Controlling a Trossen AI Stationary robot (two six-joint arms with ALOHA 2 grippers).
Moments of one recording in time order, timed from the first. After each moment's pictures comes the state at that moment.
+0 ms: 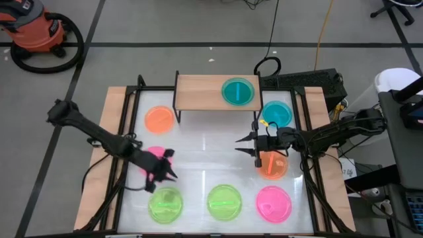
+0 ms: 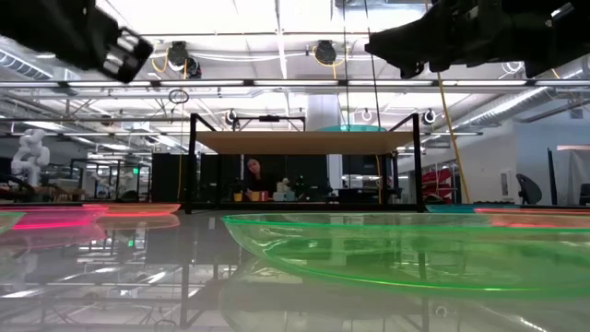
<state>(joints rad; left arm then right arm) -0.47 1.12 0.61 -0.19 0.04 -0.11 0.12 1.17 0.35 0.78 0.05 -0.17</state>
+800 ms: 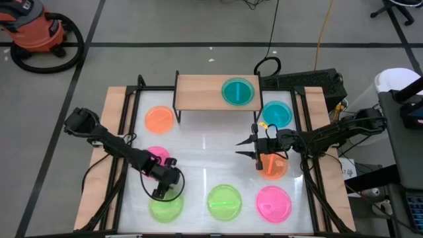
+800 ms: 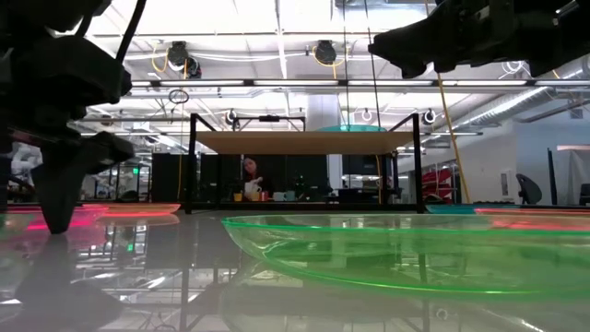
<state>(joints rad) -0.50 1.51 0.62 -0.23 0.07 -0.28 0.14 1.17 0.35 0.75 0.06 -0.18</state>
